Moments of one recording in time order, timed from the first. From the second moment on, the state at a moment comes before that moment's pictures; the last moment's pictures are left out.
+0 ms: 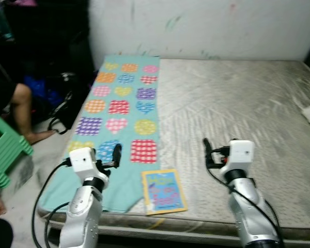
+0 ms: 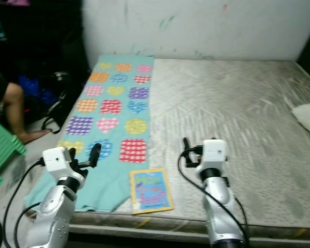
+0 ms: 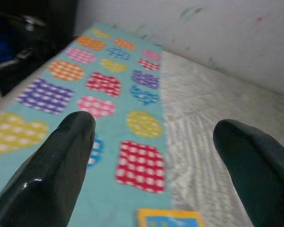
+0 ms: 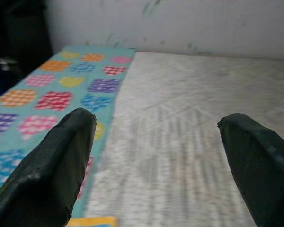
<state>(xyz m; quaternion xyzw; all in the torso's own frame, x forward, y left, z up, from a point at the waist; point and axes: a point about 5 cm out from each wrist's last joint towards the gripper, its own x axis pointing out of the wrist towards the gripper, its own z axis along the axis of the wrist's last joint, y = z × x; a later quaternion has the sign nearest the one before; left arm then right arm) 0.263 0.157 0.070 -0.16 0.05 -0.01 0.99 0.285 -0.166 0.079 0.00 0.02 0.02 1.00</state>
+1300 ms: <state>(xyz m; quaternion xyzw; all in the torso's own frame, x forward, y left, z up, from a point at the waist) 0.269 0.154 0.069 -0.15 0.06 -0.02 0.99 0.295 -0.167 0.086 -0.03 0.01 0.00 1.00</state>
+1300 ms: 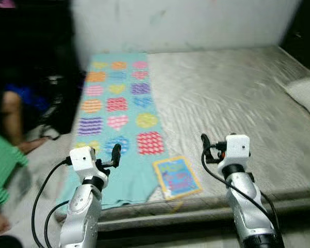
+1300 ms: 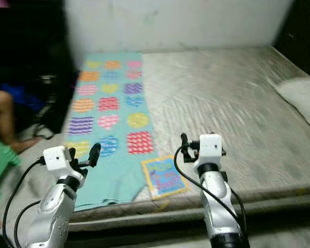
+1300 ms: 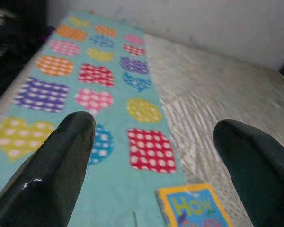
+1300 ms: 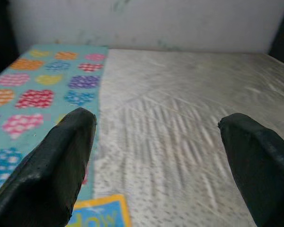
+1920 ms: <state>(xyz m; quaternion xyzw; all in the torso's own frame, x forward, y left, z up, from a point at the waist) 0.271 0.158 0.072 -0.13 0.06 -0.01 0.99 0.299 -0.157 0.085 -0.05 0.02 0.05 1.00</state>
